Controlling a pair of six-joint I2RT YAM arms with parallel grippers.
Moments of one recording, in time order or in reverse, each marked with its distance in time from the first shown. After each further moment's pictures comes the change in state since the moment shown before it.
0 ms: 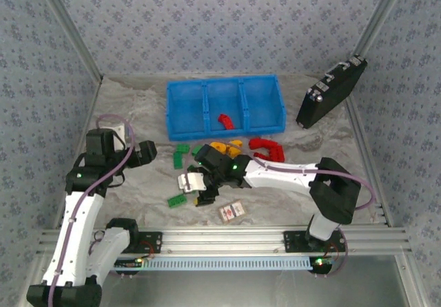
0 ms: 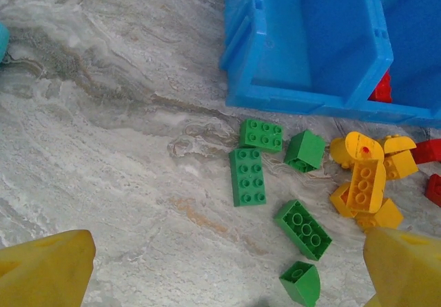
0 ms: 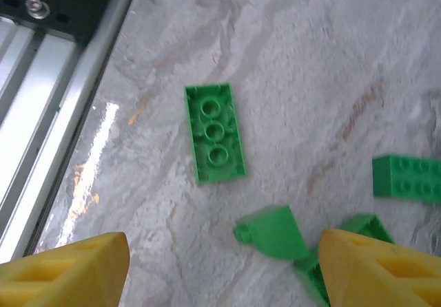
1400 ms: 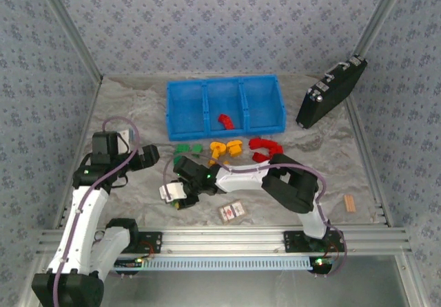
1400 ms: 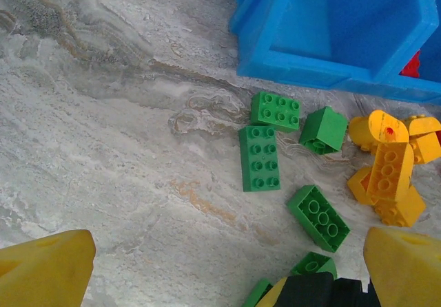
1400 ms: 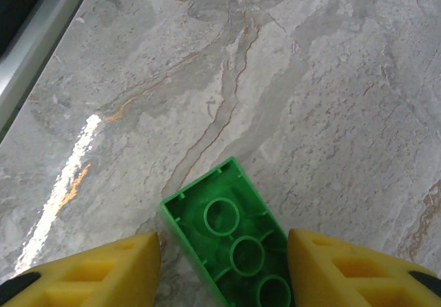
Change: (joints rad) left arm 0.033 0.051 -0.106 0.066 0.053 0.009; right arm 0.063 0.337 0.139 0.200 0.019 -0.011
